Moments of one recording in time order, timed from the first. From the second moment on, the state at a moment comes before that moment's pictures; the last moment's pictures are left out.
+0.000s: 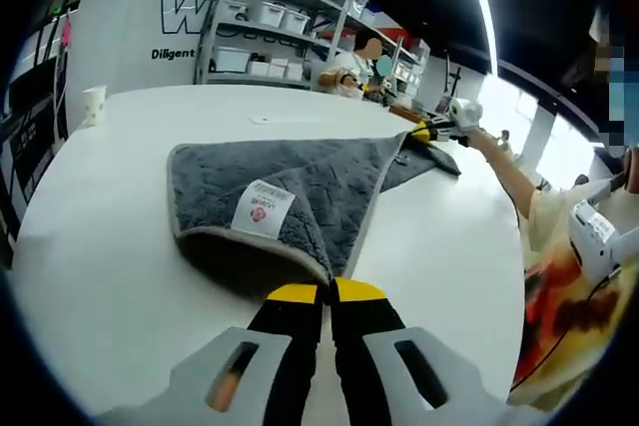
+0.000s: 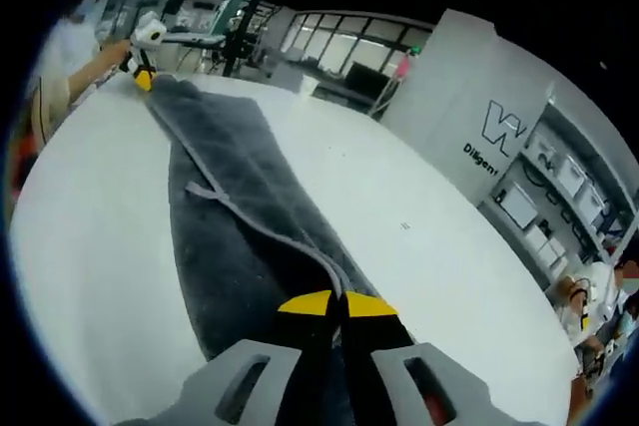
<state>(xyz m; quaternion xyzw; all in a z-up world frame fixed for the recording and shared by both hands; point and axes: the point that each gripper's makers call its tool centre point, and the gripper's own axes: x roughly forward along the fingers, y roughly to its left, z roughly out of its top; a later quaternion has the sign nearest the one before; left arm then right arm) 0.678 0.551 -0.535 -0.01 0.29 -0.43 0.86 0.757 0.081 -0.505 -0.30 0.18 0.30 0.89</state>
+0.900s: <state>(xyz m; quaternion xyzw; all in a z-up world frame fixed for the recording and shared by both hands) 0.665 0.575 -0.506 -0.07 0.26 -0.40 0.87 0.613 0.098 -0.506 -0.28 0.21 0.42 0.84</state>
